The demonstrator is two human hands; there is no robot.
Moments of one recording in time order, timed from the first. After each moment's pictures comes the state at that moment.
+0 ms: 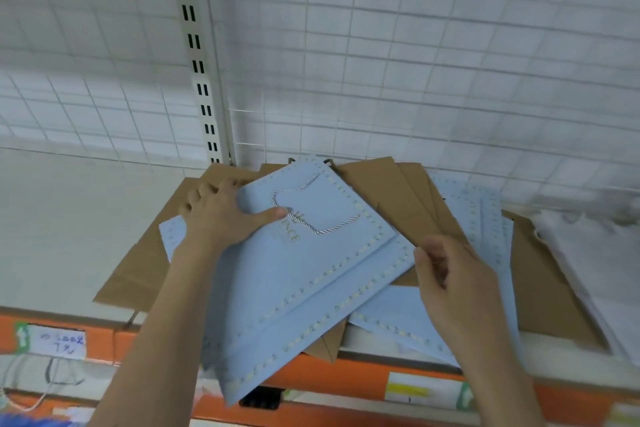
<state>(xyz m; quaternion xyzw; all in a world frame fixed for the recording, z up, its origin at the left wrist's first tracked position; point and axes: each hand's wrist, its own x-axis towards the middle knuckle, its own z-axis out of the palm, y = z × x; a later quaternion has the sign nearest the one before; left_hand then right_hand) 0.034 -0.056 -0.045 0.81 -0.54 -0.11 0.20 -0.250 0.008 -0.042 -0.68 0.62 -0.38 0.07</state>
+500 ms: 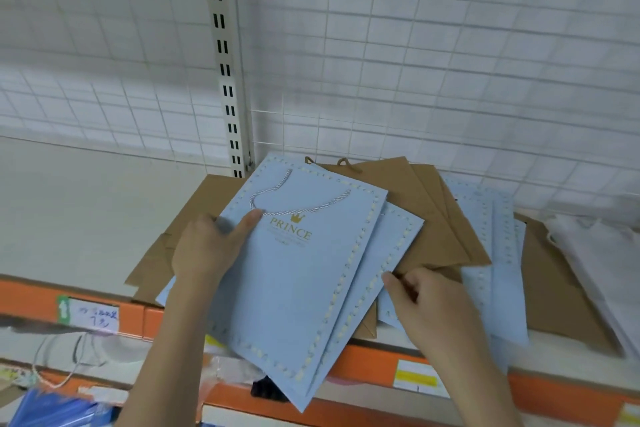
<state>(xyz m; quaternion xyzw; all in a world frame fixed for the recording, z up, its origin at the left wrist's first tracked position) 0.041 0.002 -0.060 0.84 -0.39 -0.15 0.35 -0.225 0.031 -0.051 -0.69 0.66 -0.24 0.15</state>
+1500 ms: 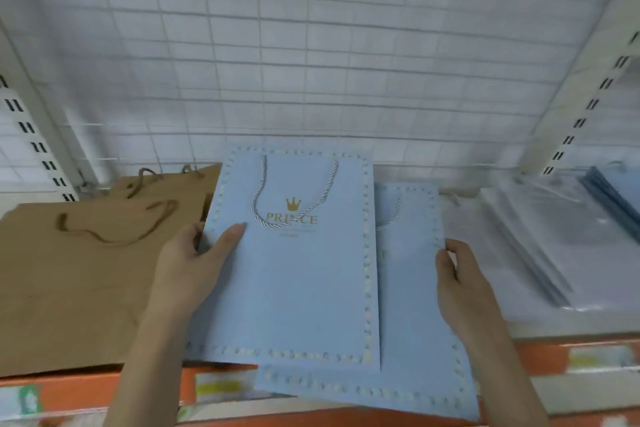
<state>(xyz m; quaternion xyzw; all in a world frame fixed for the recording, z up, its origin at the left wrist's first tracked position) -0.173 -0.004 -0.032 0.65 -0.44 -0.34 0.52 -0.455 0.026 -0.031 -0.52 0.71 -0.40 0.25</state>
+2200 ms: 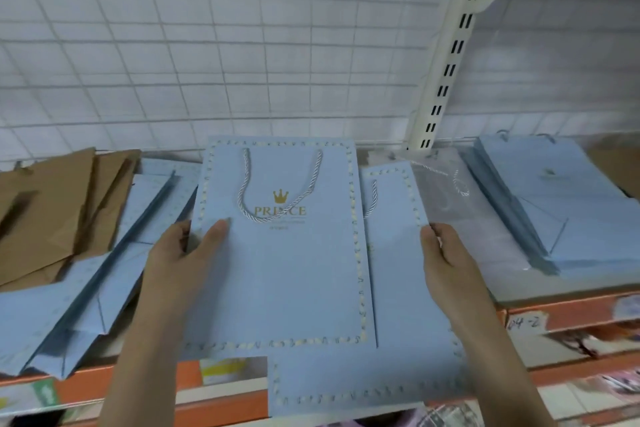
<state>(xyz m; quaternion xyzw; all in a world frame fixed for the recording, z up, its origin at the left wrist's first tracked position) -0.419 0.003 -0.028 0.64 -0.43 -0.35 0.53 -0.686 0.026 -0.029 -0.51 0.70 -0.41 0.28</state>
